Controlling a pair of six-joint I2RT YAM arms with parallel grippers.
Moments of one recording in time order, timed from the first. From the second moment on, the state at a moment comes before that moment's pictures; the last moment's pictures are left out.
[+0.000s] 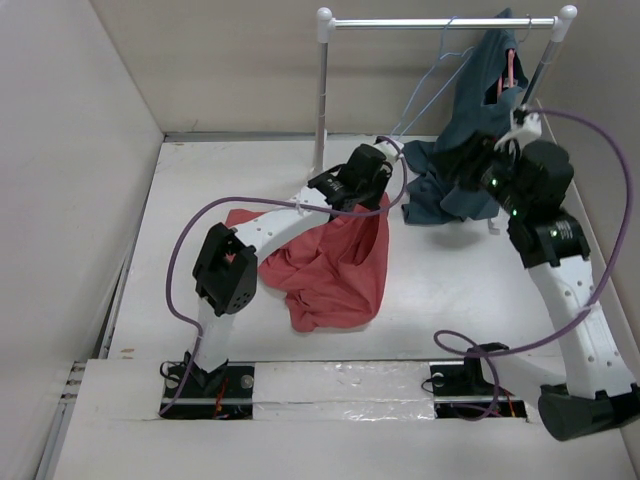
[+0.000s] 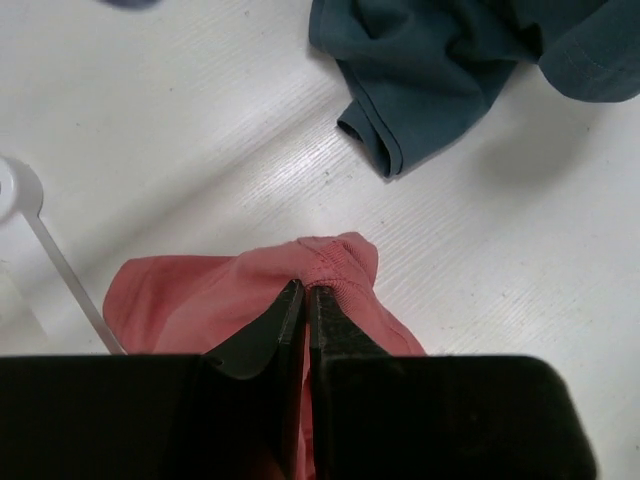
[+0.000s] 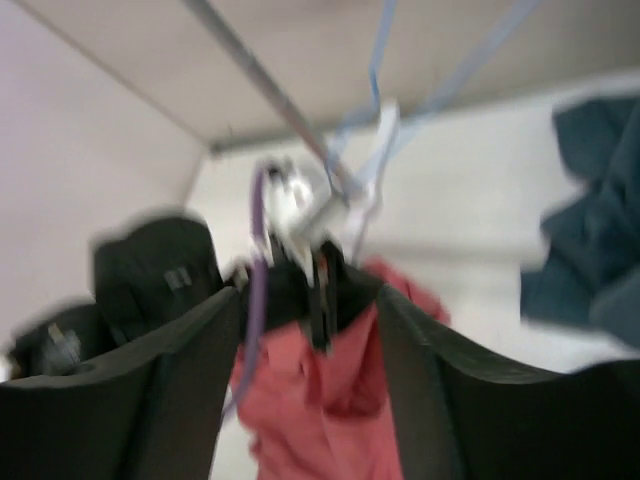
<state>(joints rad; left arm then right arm) -0.82 2.01 1.80 -0.42 -0.09 -0.16 0.18 1.02 1.29 -0.42 -0.23 0.53</state>
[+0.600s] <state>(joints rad) -0.80 1.90 1.69 -0.43 0.07 -0.34 0.19 1.82 2.13 -0.53 -0.01 0.48</state>
